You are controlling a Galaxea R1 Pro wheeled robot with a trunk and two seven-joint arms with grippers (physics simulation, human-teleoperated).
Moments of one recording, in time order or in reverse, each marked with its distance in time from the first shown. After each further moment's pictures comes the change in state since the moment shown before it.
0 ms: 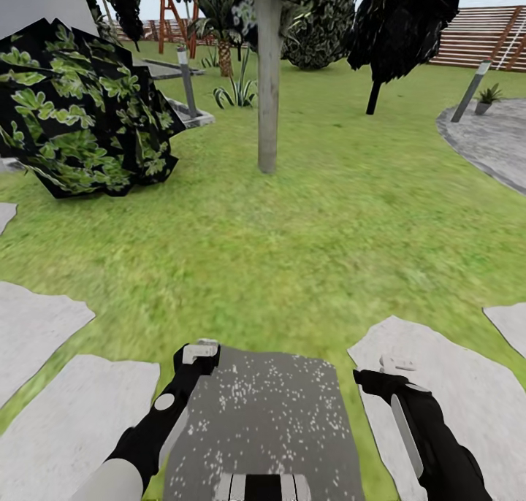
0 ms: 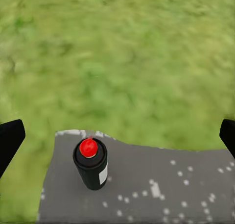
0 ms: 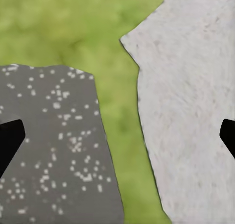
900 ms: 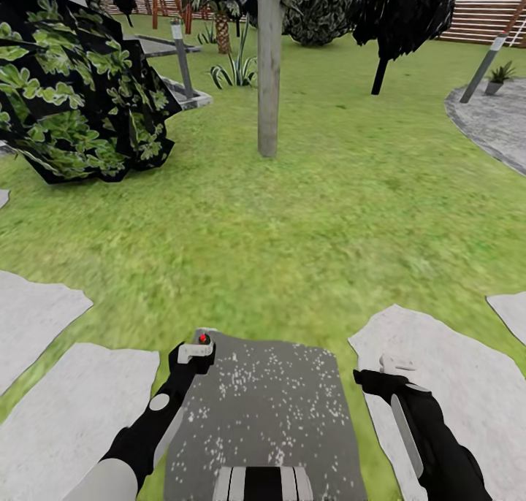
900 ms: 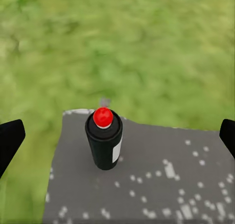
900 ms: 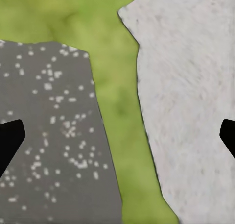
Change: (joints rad) left arm 0.000 0.022 0.001 0.000 0.000 -0.020 0.000; right arm 0.000 0.000 0.000 0.000 0.000 0.000 0.000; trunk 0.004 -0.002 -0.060
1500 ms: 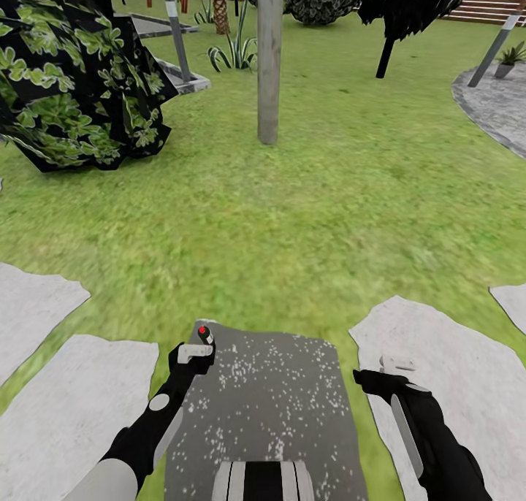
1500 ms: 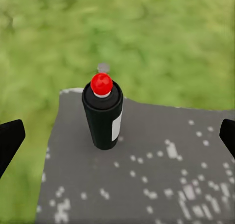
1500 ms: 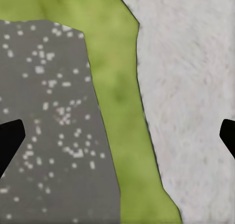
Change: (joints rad) left arm 0.000 0.000 0.000 0.000 0.000 0.000 0.000; right arm 0.000 0.000 0.000 0.000 0.000 0.000 0.000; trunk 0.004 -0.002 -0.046
